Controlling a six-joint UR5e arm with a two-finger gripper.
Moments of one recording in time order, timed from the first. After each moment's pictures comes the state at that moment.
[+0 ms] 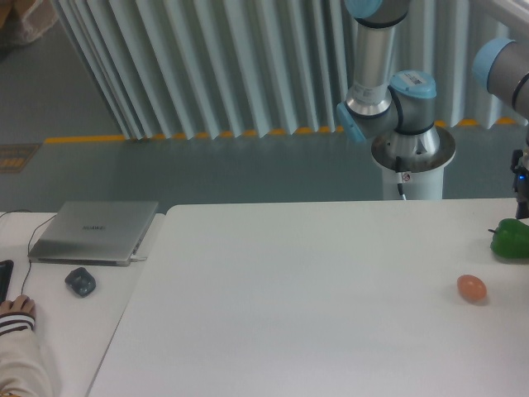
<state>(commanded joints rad) 2.60 -1.87 -1.34 -1.51 1.58 1.90</state>
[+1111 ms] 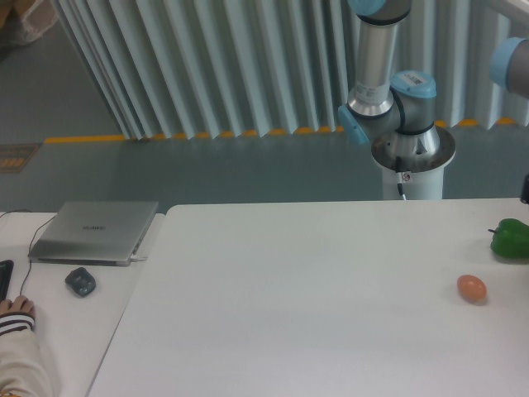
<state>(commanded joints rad) 2.74 -1.89 -1.39 -1.17 1.54 1.05</state>
